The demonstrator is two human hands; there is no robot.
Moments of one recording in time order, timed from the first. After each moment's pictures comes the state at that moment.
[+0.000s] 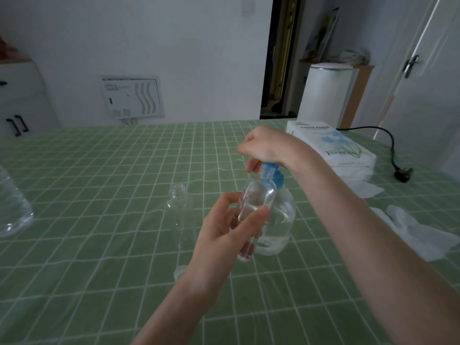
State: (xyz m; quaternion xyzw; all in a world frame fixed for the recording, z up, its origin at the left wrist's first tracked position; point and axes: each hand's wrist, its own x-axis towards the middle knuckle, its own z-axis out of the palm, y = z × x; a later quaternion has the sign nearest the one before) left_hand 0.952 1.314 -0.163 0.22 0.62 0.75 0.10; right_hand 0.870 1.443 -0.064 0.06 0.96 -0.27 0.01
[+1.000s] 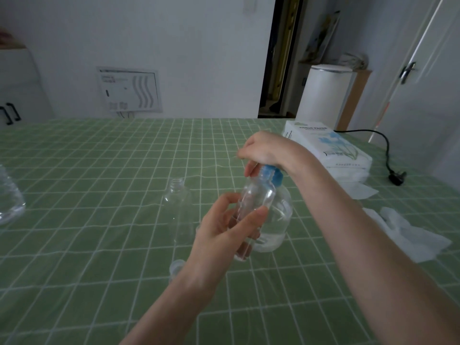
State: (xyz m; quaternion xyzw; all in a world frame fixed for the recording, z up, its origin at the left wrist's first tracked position) left_hand 0.955 1.313 -0.164 0.20 0.62 0.75 0.12; right_hand 0.873 1.442 -0.068 0.07 0.97 -0.24 0.05
